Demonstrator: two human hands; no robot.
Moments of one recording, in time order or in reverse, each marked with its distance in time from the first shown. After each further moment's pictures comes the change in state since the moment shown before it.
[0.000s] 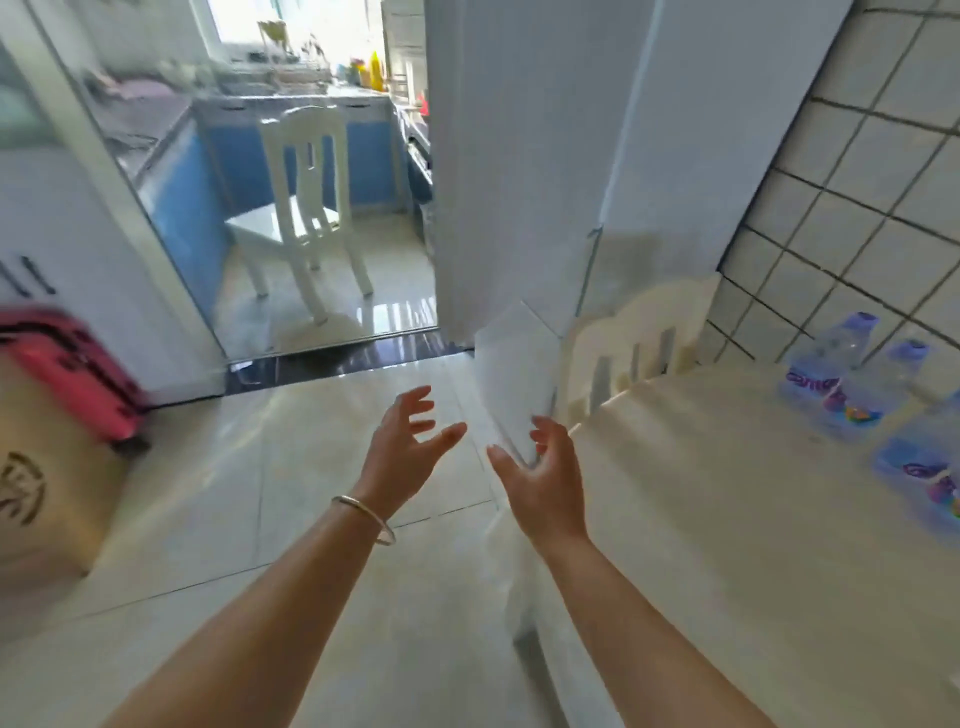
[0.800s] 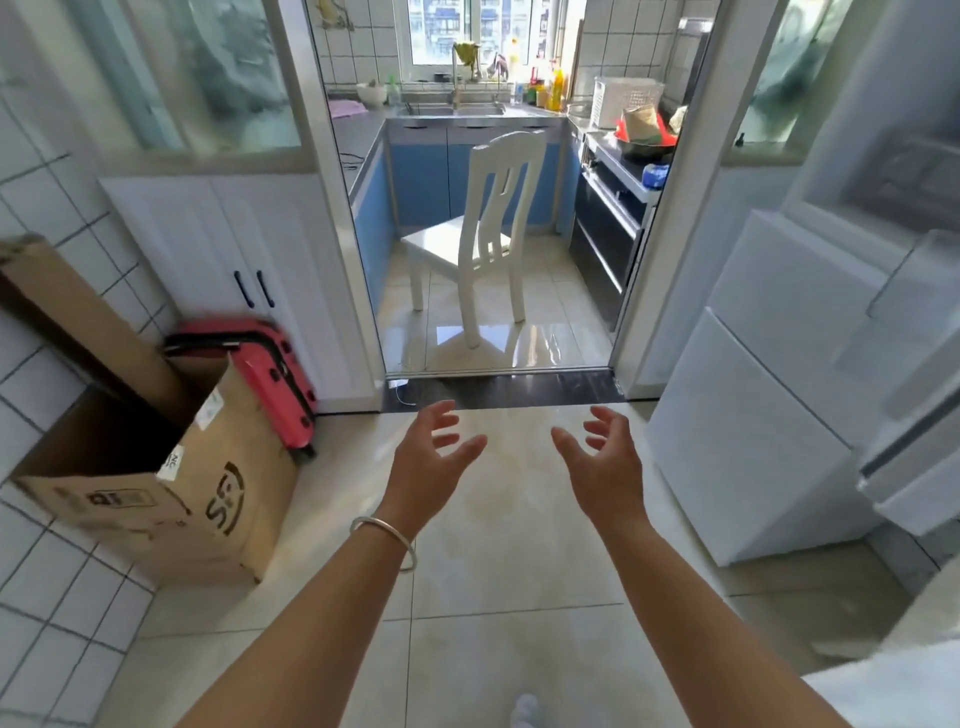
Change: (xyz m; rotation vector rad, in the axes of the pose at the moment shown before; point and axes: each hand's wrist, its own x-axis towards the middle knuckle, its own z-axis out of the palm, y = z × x) left_hand 0.174 -0.154 -0.360 -0.022 0.217 -0.115; right_hand 0.101 -0.197 0.371 0.119 -0.158 -0.073
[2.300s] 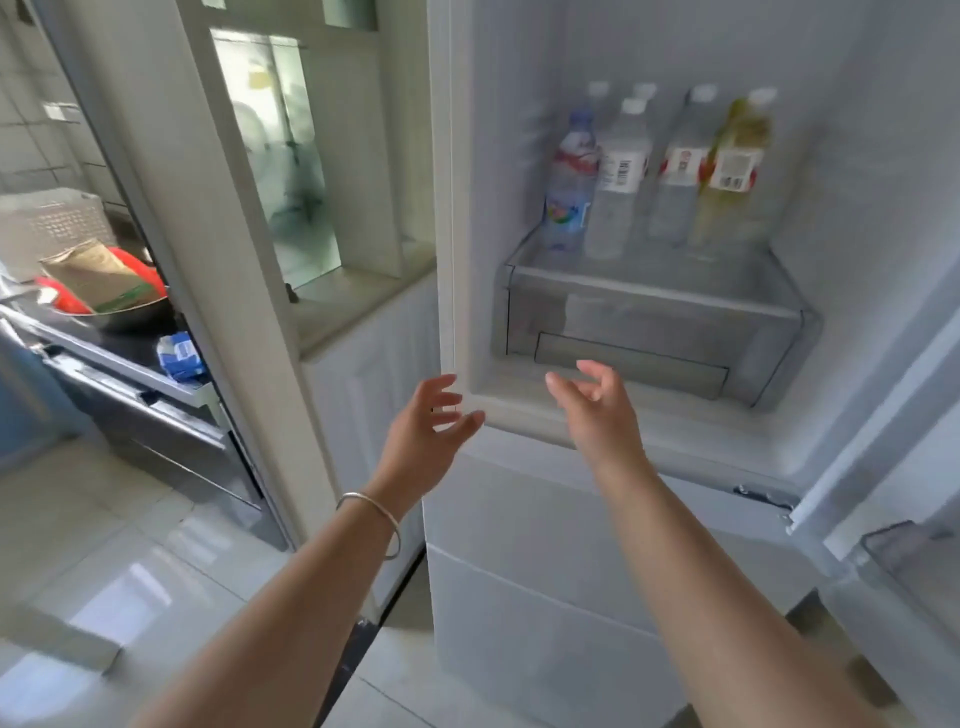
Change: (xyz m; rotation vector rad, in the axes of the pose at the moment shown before) left_hand 0.654 0.287 0.588 -0.137 -1.004 0.473; right_hand 0.700 0.005 -0.286 0.159 0.993 0.246
